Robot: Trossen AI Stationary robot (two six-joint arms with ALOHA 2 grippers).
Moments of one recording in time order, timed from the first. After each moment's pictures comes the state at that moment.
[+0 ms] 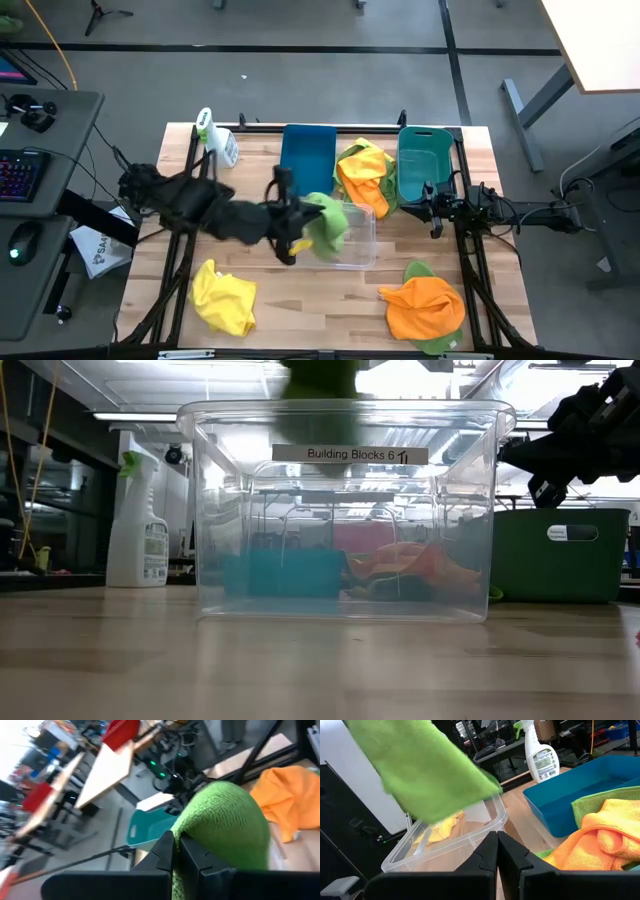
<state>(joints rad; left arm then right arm) -0.43 1.72 2.12 -0.91 -0.69 0.32 -0.02 0.05 0.01 0.02 0.02 0.41</state>
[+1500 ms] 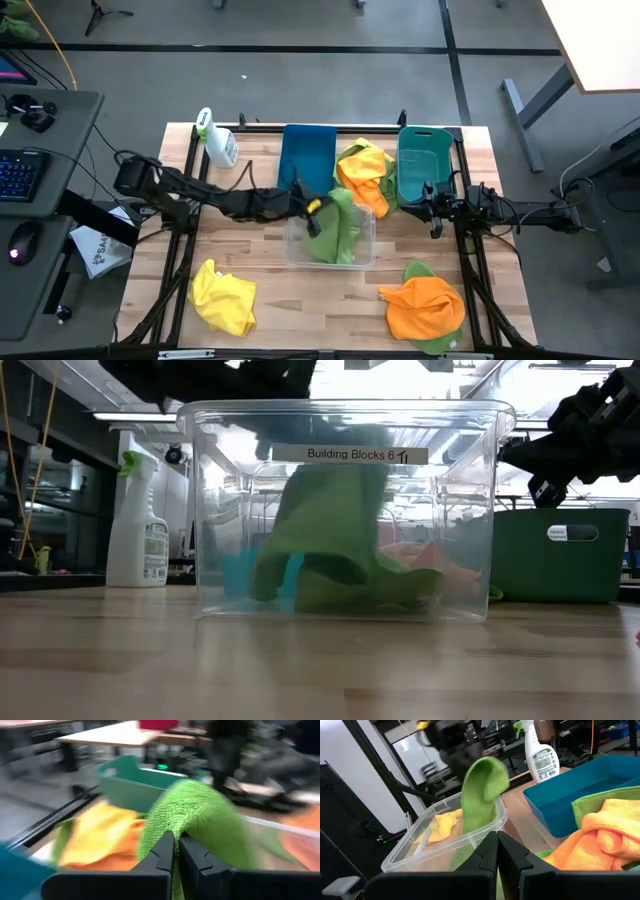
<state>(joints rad) -0.11 1.61 0.85 0.52 -0.41 -0.09 -0.02 0.05 0.01 0.02 0.02 0.41</state>
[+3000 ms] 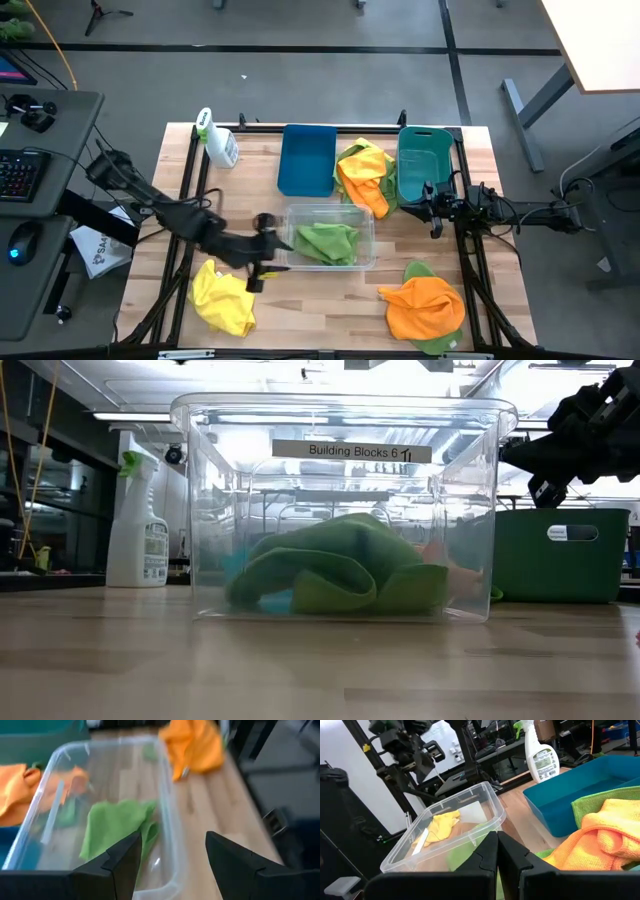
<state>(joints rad) -0.54 1.29 1.01 -0.34 -0.40 -0.26 -0.02 0.05 0.01 0.02 0.02 0.41</state>
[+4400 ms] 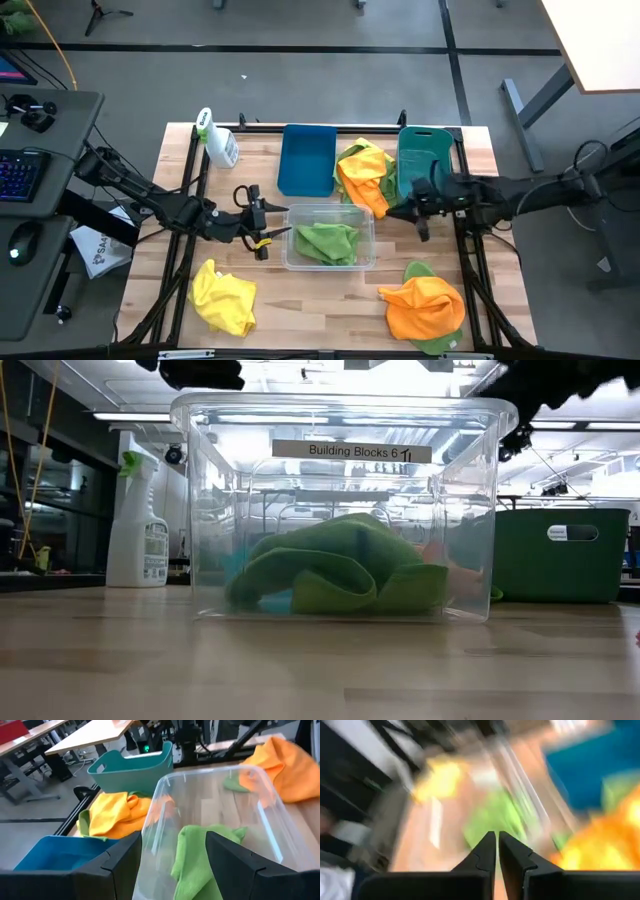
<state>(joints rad) -0.43 1.13 0.77 -0.09 -0.67 -0.03 0.09 0.75 0.61 -0.31 0.00 0.41</state>
